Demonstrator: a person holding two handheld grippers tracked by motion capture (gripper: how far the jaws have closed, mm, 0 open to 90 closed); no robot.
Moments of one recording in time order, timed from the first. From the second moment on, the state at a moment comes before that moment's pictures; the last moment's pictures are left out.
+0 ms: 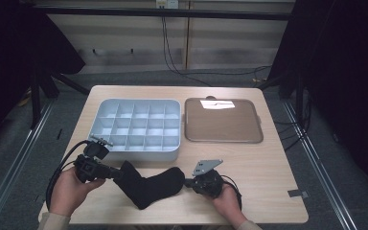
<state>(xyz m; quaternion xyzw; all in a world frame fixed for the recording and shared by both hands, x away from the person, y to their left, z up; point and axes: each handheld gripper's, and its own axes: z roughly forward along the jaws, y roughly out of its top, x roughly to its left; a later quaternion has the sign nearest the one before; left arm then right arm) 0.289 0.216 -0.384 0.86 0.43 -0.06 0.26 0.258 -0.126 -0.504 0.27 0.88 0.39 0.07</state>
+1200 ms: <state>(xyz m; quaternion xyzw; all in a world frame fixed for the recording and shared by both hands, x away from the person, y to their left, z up) 0.295 0.183 -0.376 0.87 0.41 -0.07 0.26 0.249 -0.110 -0.505 0.25 0.88 0.40 0.05</state>
